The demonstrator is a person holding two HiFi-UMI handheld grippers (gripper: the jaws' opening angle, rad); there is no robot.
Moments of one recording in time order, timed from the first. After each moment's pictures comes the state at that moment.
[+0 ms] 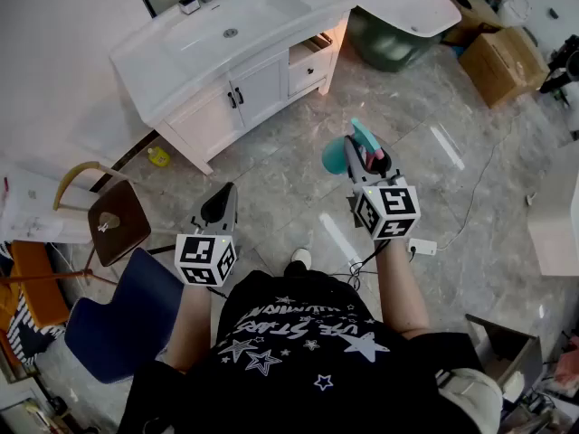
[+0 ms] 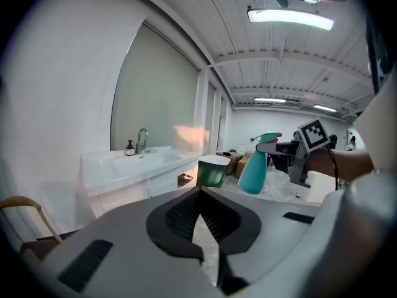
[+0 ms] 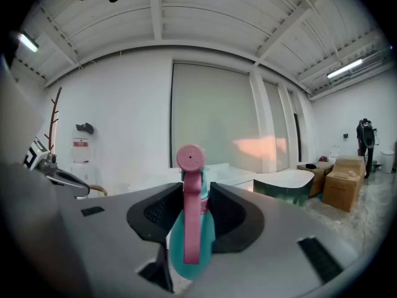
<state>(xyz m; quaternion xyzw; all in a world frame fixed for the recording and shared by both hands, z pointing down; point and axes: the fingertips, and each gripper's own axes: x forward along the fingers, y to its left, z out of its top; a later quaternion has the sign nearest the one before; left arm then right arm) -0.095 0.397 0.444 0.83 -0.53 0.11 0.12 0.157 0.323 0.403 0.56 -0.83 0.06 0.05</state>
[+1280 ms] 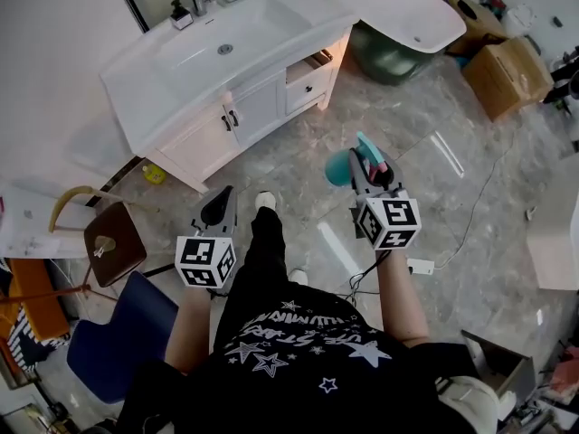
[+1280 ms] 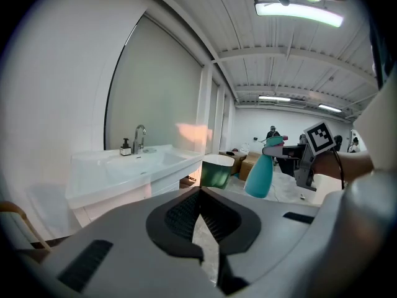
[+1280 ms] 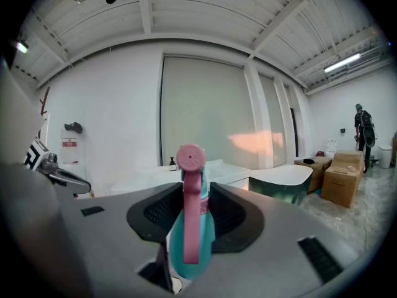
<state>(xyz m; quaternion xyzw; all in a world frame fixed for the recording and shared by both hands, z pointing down) -0.081 0.290 0.459 0.83 -0.53 0.12 0.13 0.186 0.230 0.429 0.57 -0.81 0.09 0.05</state>
